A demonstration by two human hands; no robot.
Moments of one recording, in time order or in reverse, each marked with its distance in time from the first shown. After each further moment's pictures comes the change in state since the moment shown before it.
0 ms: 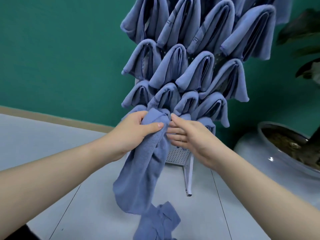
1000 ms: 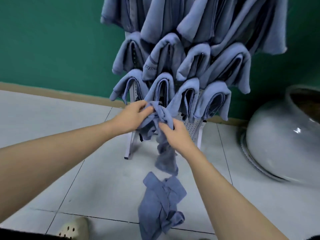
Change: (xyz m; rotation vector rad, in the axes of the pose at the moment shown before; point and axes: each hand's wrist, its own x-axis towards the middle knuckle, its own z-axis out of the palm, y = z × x) left_hand 0.095 -0.137 0.007 0.513 -0.021 -0.021; right_hand 0.082 0.168 -0.001 -0.266 0.144 0.056
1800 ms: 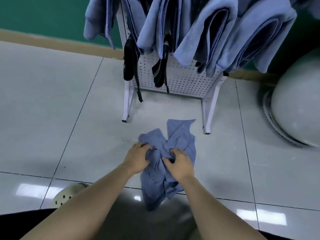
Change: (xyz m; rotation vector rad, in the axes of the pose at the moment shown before) left_hand -0.107 -0.227 0.215 0.295 -0.486 -0.394; right_hand -0.057 0.262 0.084 -0.395 -0.122 0.422
